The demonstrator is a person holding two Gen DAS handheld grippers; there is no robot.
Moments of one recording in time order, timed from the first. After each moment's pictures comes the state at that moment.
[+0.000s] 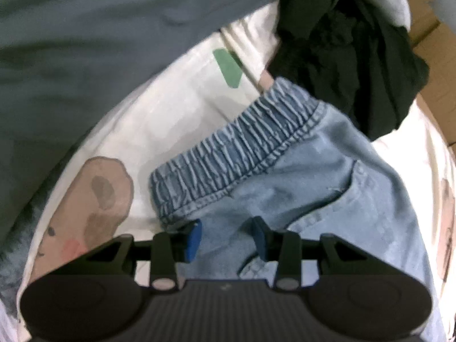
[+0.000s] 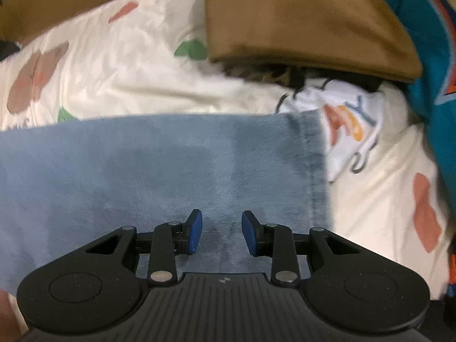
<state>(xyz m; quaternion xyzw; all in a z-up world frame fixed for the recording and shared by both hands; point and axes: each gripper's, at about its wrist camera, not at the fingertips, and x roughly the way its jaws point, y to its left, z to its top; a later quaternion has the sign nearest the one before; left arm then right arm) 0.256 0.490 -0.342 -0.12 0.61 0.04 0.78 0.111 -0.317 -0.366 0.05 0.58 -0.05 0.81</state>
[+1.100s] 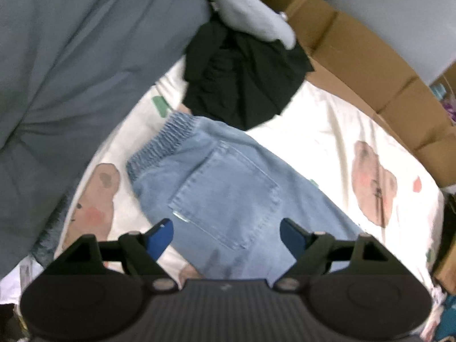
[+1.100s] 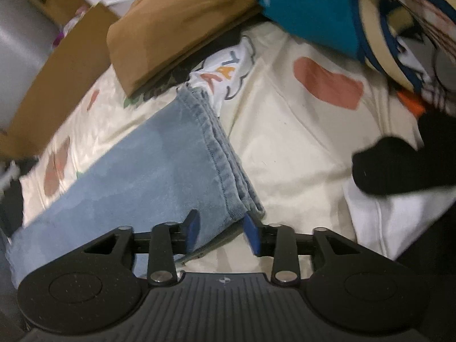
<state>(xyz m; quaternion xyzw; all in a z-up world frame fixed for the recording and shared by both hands) 0.153 0.382 -0.150 -0.05 0.59 -0.02 0.81 -0.049 -0.434 -0.364 0.32 0.47 -0.09 0.82</state>
